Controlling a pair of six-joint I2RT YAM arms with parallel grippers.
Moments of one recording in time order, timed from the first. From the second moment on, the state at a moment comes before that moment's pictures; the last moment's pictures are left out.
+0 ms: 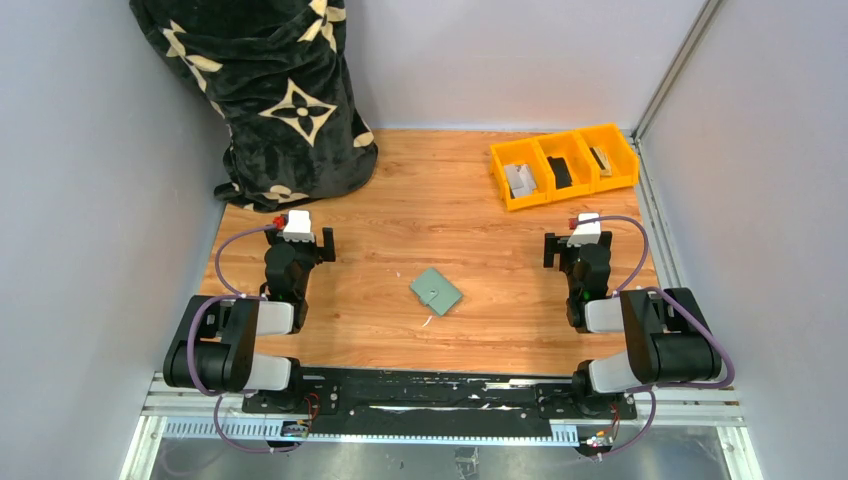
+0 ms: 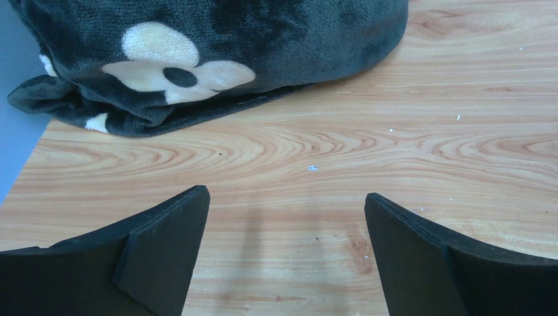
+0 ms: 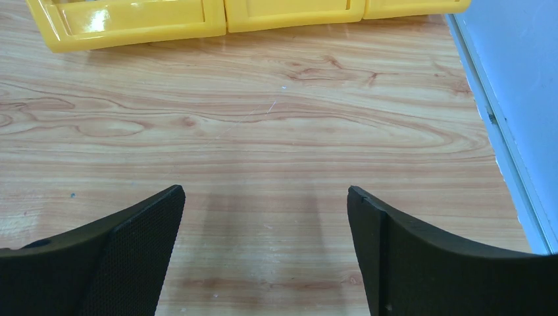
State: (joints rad) left arm -0.06 1.36 0.19 1.06 -0.09 0.08; right arm 0.06 1.42 0.21 0.98 0.16 -0.15
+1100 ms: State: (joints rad) left arm 0.05 1.17 0.50 0.46 0.07 0.09; right arm 0.04 1.13 0.54 0.37 0.21 0.12
